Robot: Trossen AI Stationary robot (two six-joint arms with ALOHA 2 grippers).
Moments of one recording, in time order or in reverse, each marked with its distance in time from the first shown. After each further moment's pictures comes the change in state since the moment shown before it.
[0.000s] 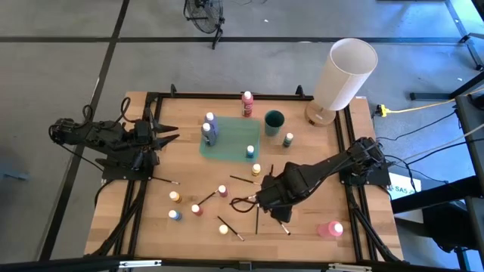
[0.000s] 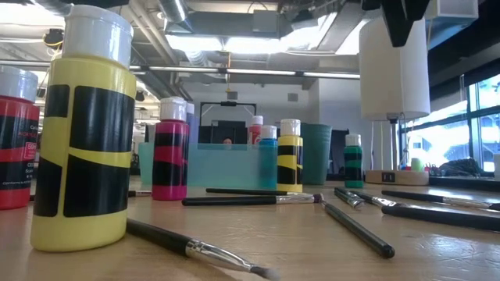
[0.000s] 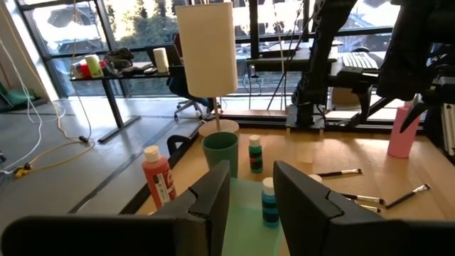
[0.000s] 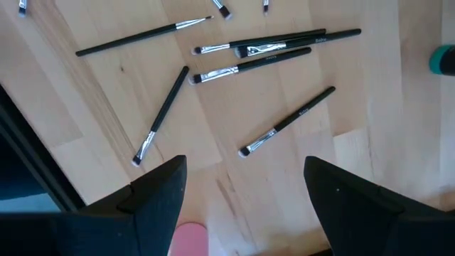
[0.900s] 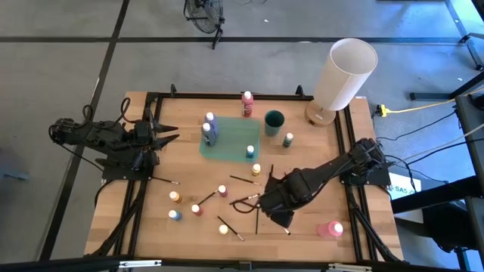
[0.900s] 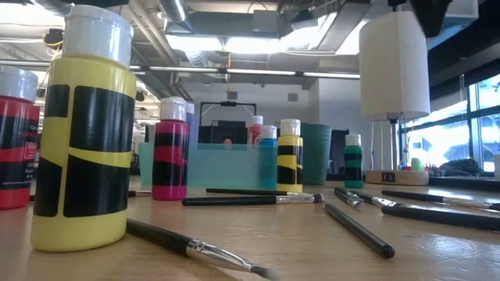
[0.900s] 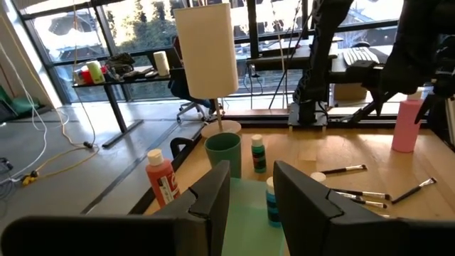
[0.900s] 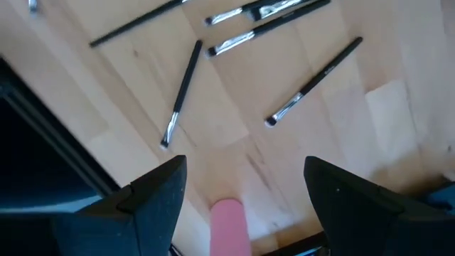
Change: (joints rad) left arm 0.000 0.000 0.000 0.001 0.000 0.043; right arm 0.028 0.000 0.000 -0.015 -0.093 0.189
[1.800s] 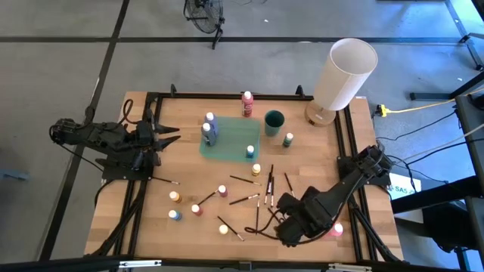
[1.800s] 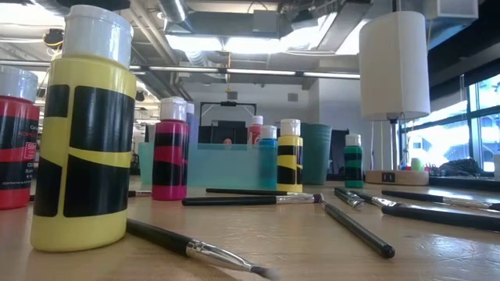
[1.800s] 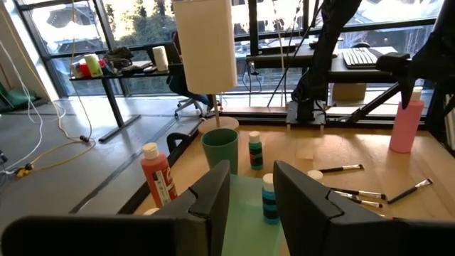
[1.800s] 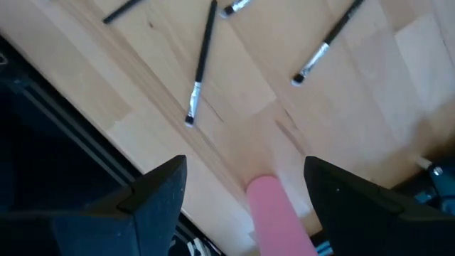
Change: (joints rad) left arm 0.000 0.000 -0.026 0.017 0.000 -0.033; right arm 0.201 0.000 0.000 0.021 0.067 0.346
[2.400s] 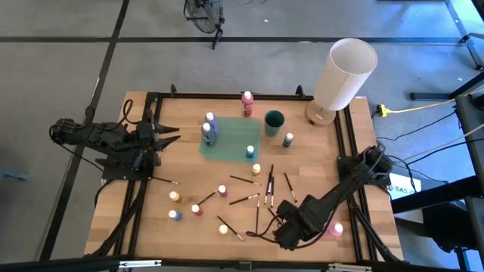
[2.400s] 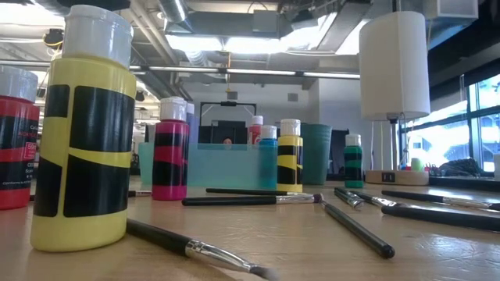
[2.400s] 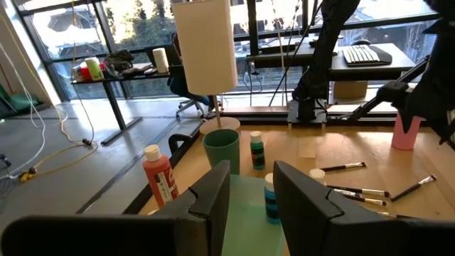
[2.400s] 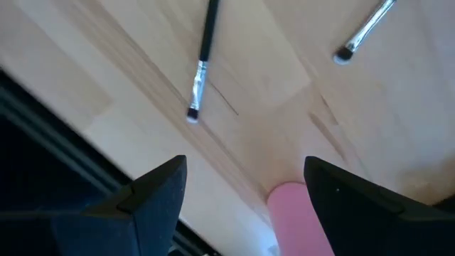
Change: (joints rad) left arm 0.000 0.000 0.000 0.004 0.000 0.027; right arm 0.016 0.000 -0.291 0.272 -0.090 0.041
